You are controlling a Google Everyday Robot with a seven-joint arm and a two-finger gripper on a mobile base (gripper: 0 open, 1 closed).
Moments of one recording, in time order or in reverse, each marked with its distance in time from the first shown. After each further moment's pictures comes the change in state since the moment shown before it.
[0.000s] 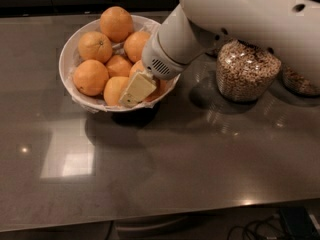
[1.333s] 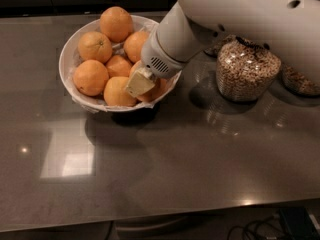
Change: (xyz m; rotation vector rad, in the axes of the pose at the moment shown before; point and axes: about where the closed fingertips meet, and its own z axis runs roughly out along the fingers) arm -0.002 -0.001 0.001 -0.011 0.016 0.004
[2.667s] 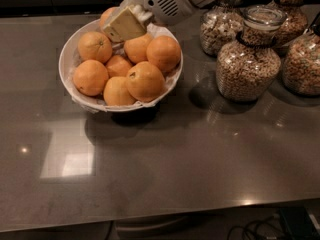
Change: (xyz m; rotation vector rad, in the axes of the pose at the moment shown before) arm -0.098 0.013 -0.097 -0.102 -0.351 -0.101
